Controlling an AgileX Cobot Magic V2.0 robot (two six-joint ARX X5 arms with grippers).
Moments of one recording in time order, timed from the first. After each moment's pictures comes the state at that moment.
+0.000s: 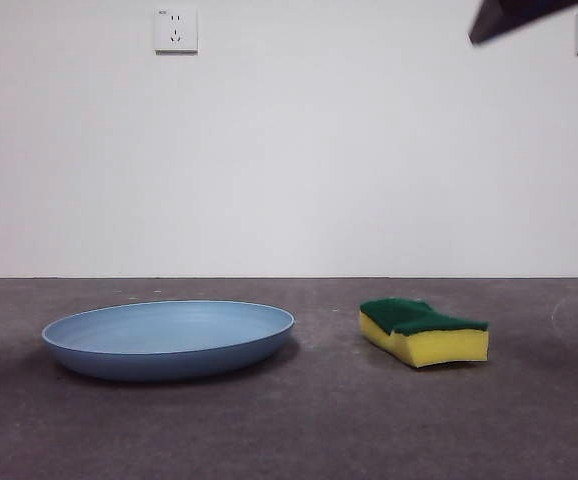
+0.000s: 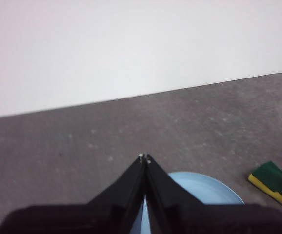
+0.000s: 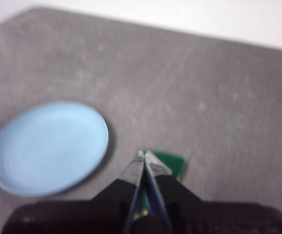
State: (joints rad) left arm -0.46 0.36 0.60 -0.37 -0.18 -0.03; right arm 0.77 0.84 0.77 -0.38 0.34 0.11
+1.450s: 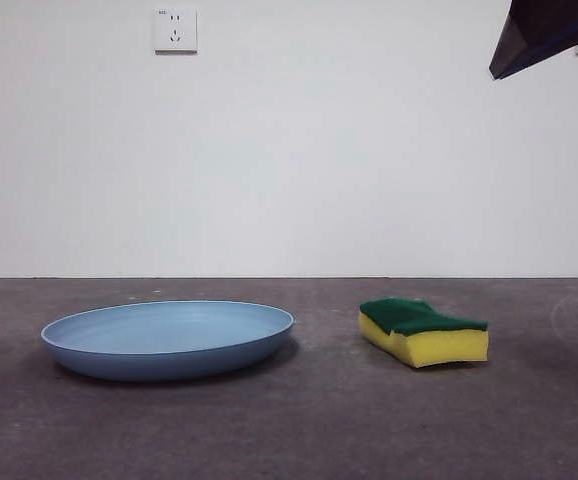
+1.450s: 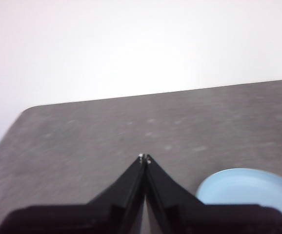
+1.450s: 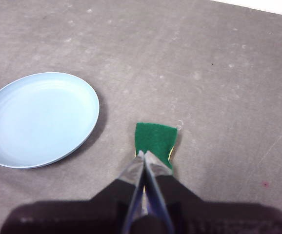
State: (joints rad) left arm -0.22 0.24 0.53 -0.41 -0.20 0.02; right arm 0.77 0.84 0.76 -0.46 0.34 0.13
